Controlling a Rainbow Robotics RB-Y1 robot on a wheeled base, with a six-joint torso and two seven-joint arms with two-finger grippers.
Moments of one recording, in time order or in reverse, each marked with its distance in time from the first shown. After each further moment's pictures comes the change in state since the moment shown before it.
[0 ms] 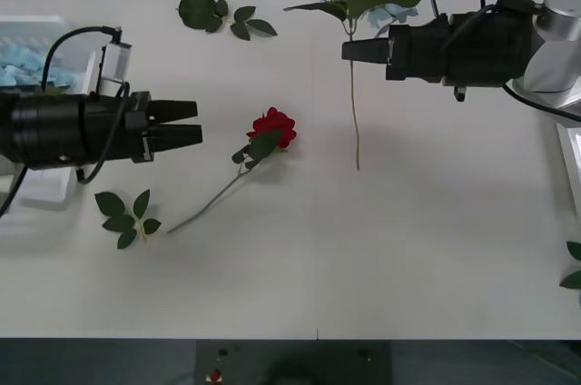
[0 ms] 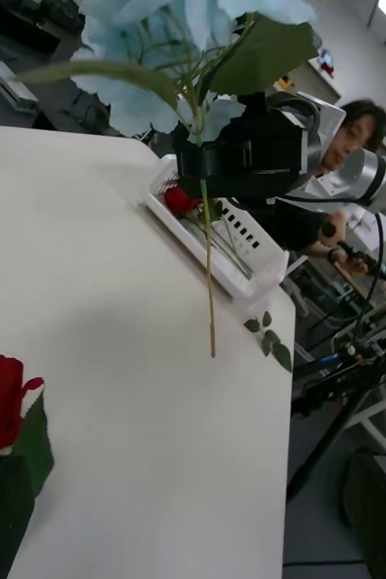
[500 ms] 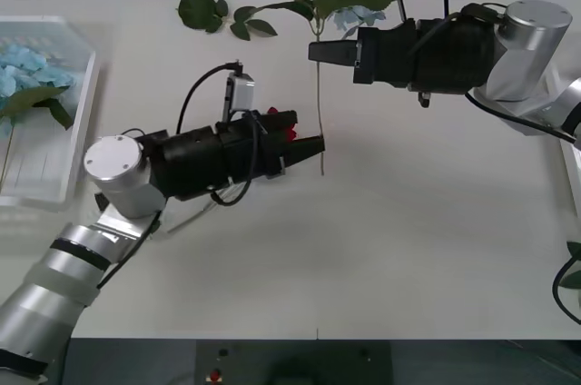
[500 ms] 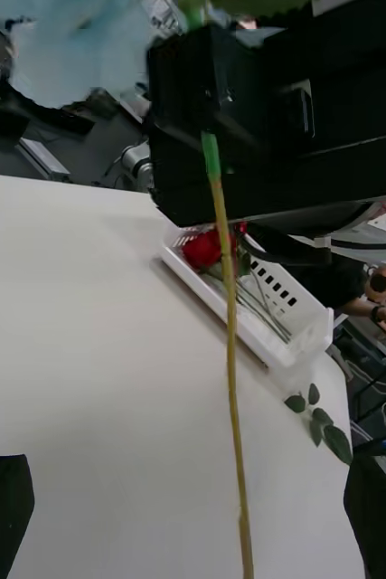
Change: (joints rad) right arm 0.000 0.090 -0.001 0.000 -0.040 -0.009 0.032; left arm 0.001 -0.217 -0.332 0.005 0.005 -0.498 -0.236
